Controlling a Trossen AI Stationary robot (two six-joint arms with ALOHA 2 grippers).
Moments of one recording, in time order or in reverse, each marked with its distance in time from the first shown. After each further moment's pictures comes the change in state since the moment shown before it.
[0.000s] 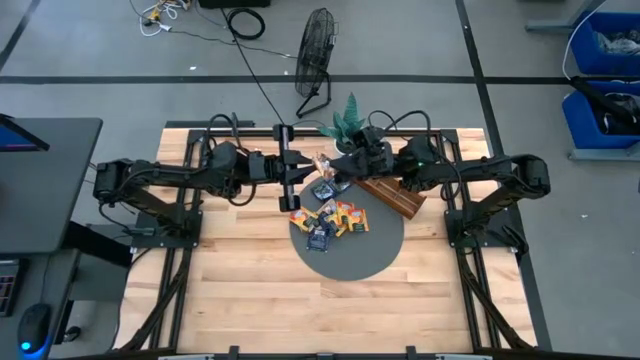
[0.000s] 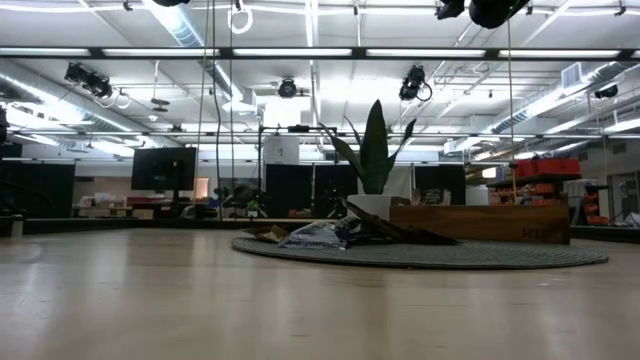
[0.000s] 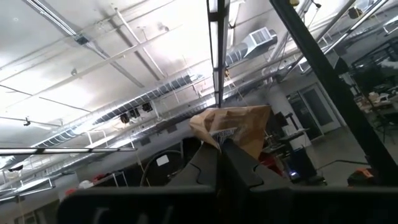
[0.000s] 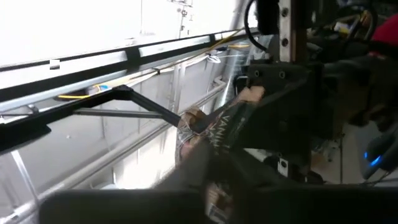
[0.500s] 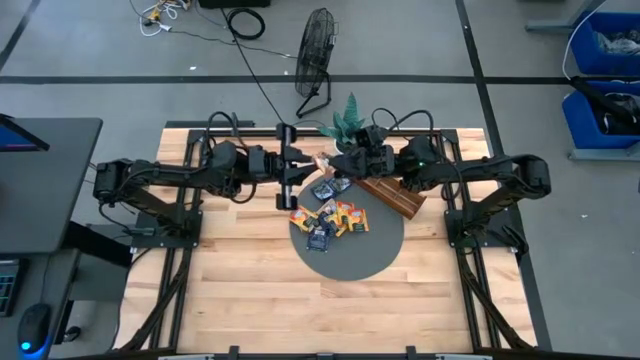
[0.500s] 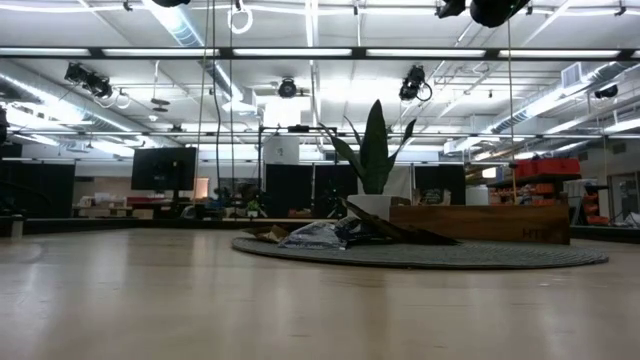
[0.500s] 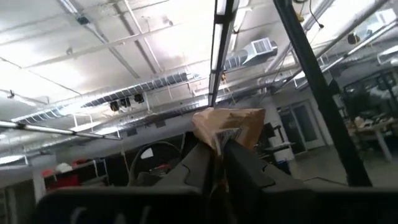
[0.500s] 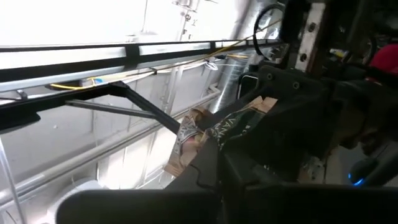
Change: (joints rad) left arm 0.000 0.000 0.000 0.000 0.001 -0.176; right arm -0.005 -0.008 0.000 -0.003 0.021 -0.112
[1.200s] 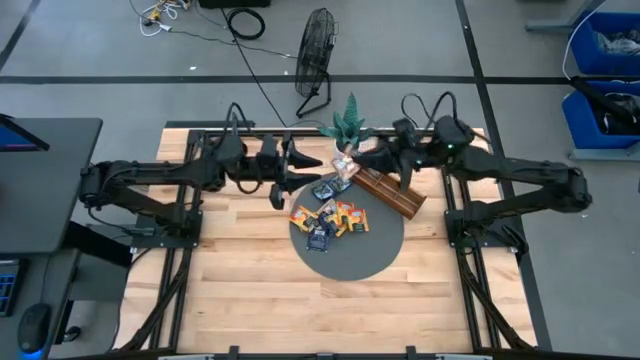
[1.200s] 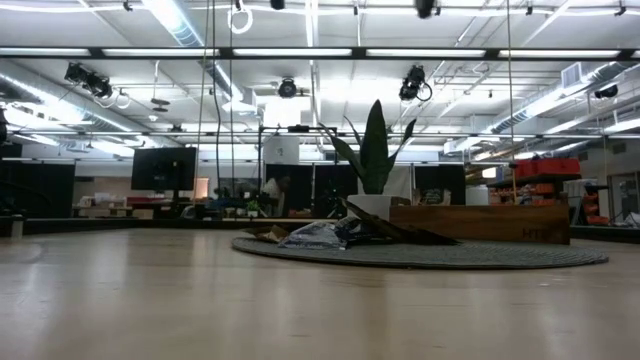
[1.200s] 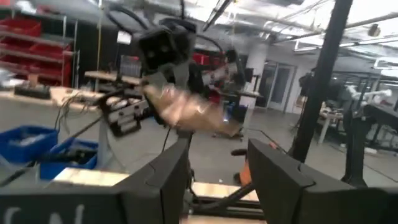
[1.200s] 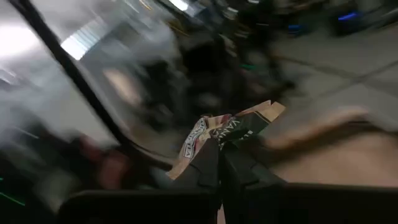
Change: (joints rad) left arm 0.048 -0.152 -0.001 -0.557 0.002 -0.399; right arm -0.078 -0.411 0.002 -0.959 0.035 -0.849
